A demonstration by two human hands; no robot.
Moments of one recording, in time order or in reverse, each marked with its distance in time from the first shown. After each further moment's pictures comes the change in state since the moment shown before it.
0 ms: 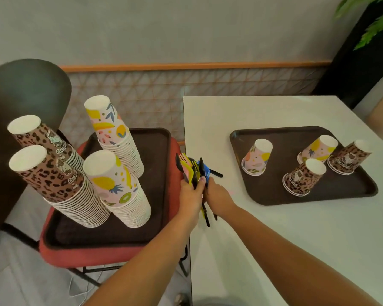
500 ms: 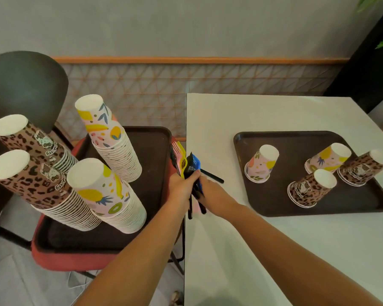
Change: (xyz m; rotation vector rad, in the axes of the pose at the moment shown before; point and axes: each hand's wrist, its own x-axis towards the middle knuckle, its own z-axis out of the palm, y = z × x) left_hand 0.048 0.018 -0.002 -0.033 0.111 -0.131; right_hand 0.028 0.006 -0.013 -0.014 -0.060 -0.326
